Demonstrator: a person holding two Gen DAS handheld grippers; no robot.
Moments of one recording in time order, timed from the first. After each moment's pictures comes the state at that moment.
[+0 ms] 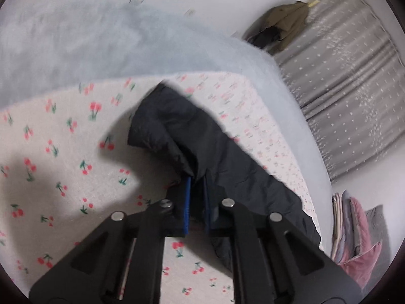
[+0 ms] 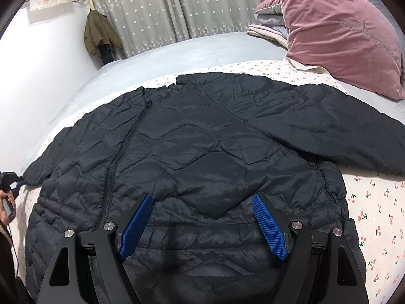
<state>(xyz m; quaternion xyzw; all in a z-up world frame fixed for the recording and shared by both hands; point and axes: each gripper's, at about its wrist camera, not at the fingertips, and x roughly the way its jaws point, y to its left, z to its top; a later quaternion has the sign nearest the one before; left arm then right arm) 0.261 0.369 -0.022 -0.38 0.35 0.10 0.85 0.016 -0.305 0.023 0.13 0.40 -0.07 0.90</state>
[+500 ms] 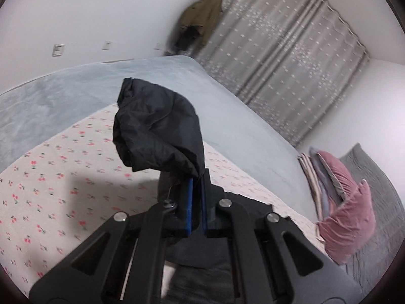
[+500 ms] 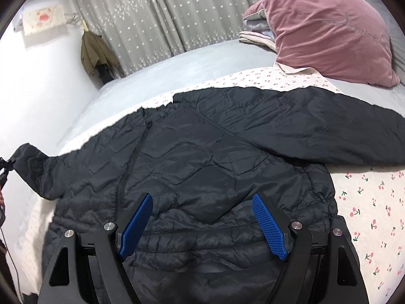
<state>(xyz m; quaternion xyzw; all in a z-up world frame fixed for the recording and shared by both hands) 0.251 0.248 0.131 -0.27 0.30 -0.05 0.91 -0.003 -0.325 0.045 0.18 0.36 -0.07 0.91</state>
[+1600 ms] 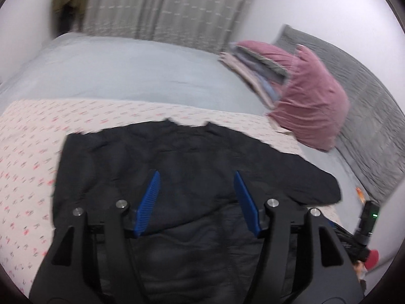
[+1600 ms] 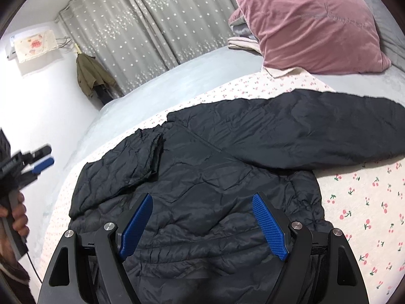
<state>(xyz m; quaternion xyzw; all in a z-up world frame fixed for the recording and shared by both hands) 0.230 -0.004 0.101 -0.05 0.39 -0.27 0.88 -0.012 -0.357 0.055 0.24 0.34 -0.08 0.91</state>
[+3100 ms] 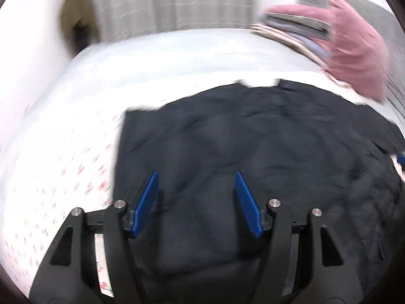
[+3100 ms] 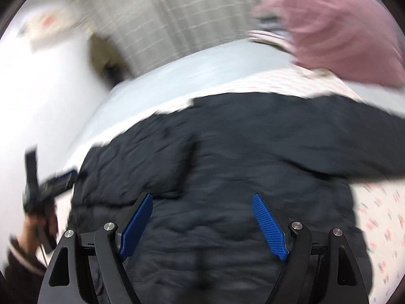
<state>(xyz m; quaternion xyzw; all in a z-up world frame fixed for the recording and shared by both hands) 0.262 0.036 0.013 0.09 0.39 -0.19 0.90 0.037 -0.286 0.057 0.16 0.37 -0.03 0.92</state>
